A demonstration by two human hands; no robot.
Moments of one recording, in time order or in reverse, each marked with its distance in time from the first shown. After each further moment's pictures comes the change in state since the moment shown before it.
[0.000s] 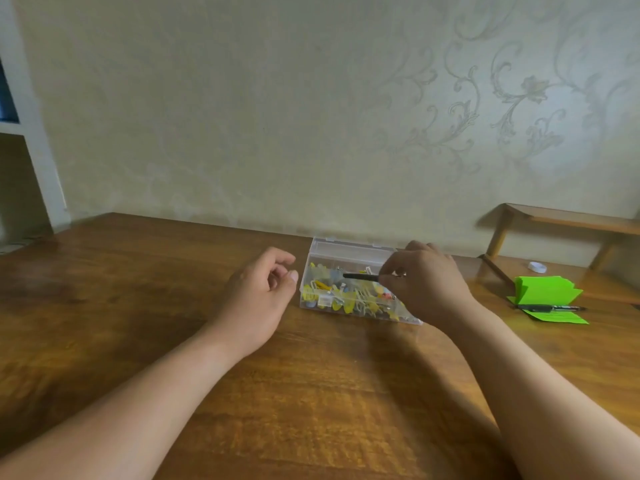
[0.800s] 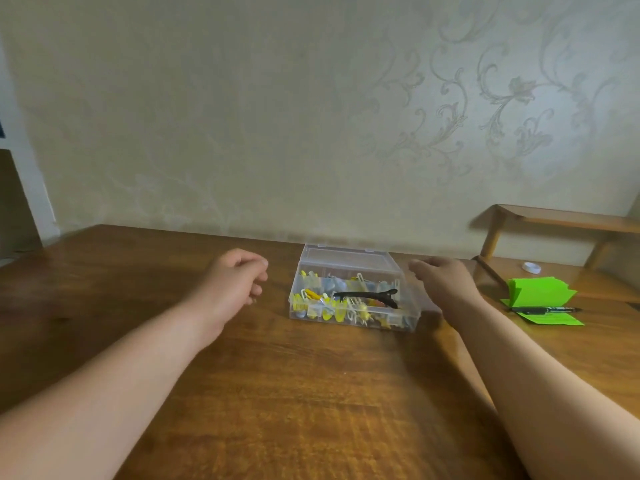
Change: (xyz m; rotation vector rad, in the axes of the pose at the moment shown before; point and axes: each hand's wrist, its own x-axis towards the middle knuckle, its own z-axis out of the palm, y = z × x) left_hand 0.040 0.000 -0.013 -0.253 -0.011 -0.378; right_hand 0.016 0.051 0.016 0.699 0.039 0.601
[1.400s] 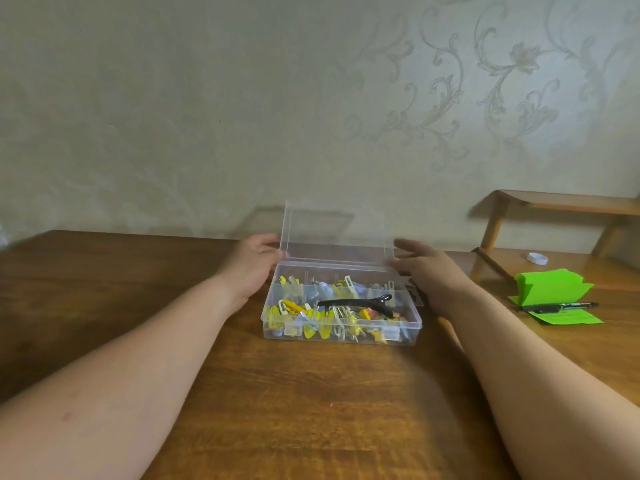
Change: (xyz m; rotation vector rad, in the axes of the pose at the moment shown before) left_hand 0.116 -0.024 0.070 -0.020 -0.141 0.000; right_hand 0.056 0.023 0.018 0.208 -0.246 0.052
